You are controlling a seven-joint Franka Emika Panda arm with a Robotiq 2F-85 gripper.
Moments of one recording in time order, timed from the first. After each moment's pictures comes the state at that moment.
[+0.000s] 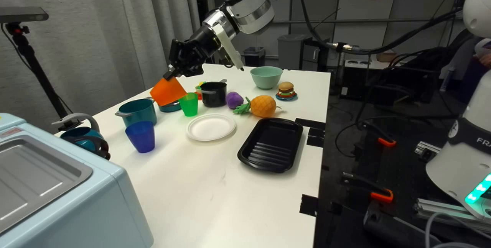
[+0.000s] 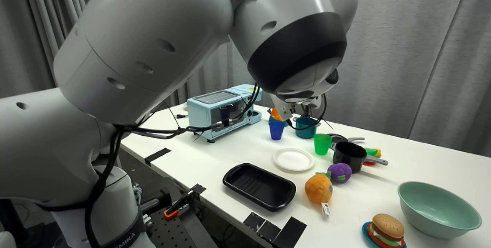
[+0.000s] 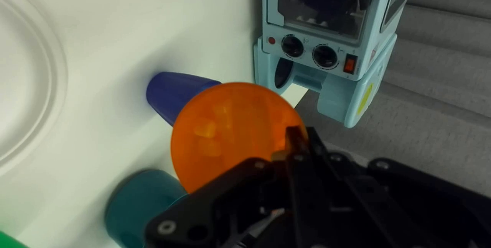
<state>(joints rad) -1.00 0.96 1.21 -2.03 0.26 2.79 -0.28</state>
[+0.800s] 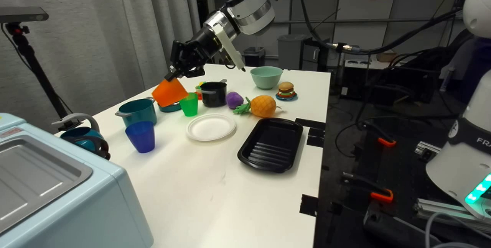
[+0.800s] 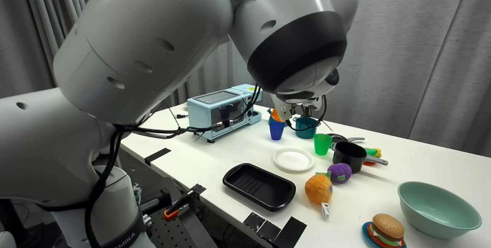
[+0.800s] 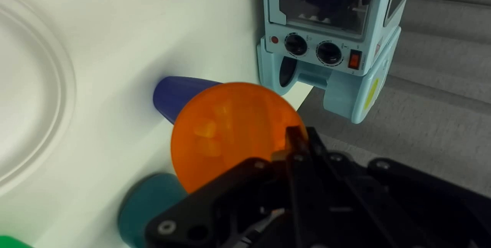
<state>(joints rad) -1.00 0.96 1.21 -2.04 0.27 2.79 -0.25</state>
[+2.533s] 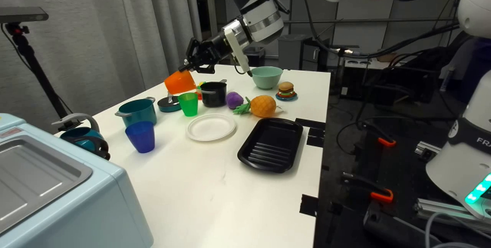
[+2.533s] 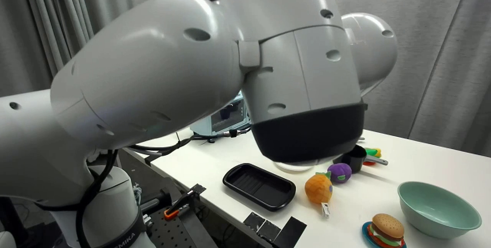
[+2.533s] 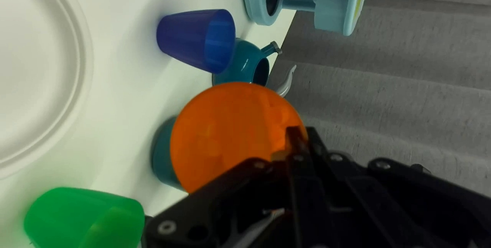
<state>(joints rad) -1.14 1.17 1.26 -2.01 0.27 2.87 -0.25</state>
